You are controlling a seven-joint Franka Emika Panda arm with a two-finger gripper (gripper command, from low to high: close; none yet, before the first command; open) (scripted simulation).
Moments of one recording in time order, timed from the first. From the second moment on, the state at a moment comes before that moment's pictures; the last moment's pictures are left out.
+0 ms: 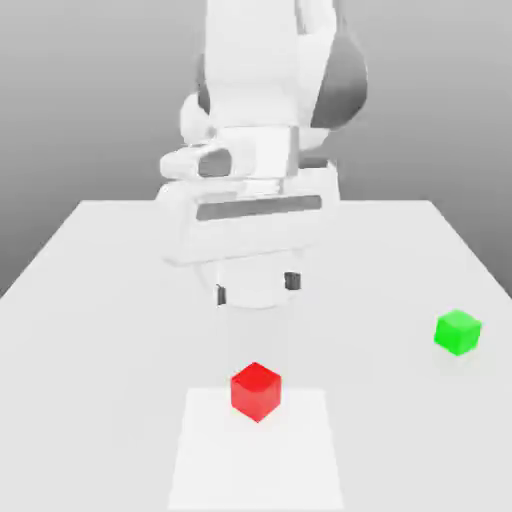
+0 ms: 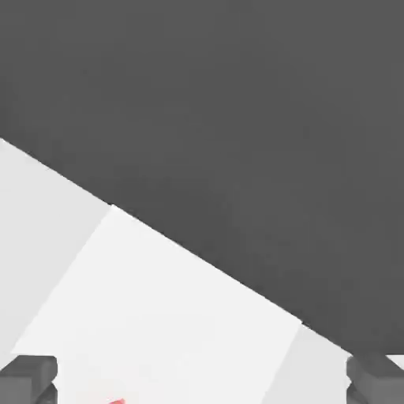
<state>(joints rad) 0.18 -0.26 -0.20 -2.84 -0.08 2.72 0.14</state>
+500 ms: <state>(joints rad) 0.10 0.18 -0.06 -2.89 0.14 3.07 -0.16</state>
